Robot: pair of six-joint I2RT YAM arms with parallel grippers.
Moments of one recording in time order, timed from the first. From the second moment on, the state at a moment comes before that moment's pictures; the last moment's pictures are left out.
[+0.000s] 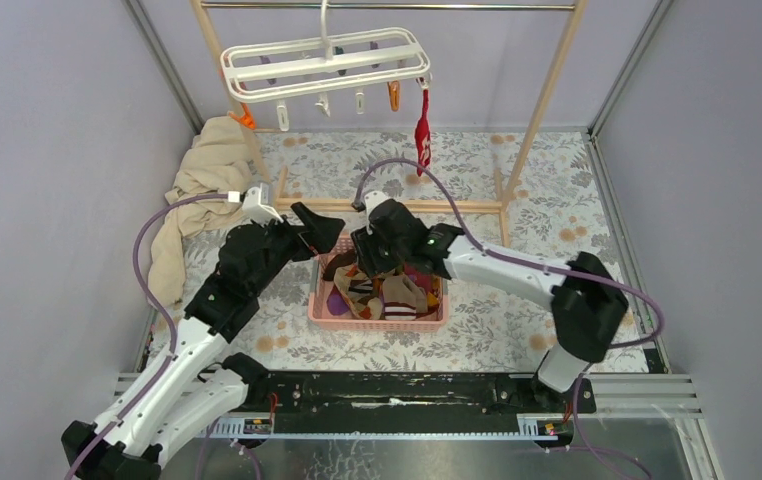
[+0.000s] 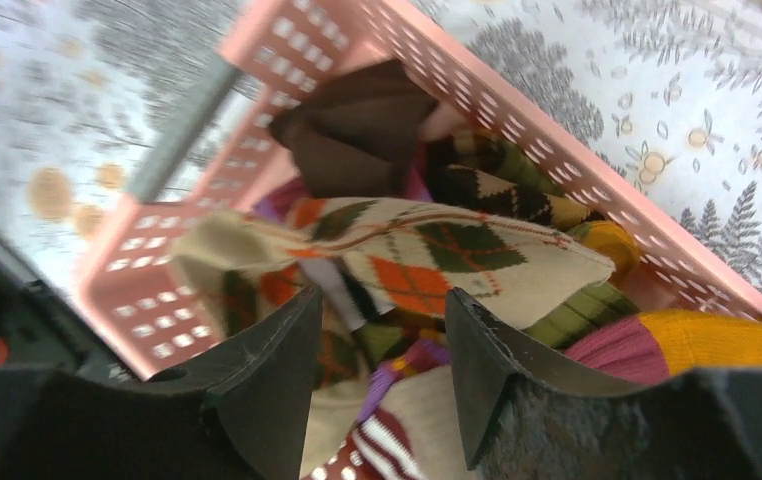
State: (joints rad) left arm -0.50 0.74 0.69 -0.14 -0.04 -0.69; right arm 0.95 1.63 1.24 -0.33 0.03 0.31
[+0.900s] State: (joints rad) left arm -0.52 0.85 0.64 -0.07 -0.07 -0.69; right arm 0.84 1.29 1.13 -0.28 0.01 0.32
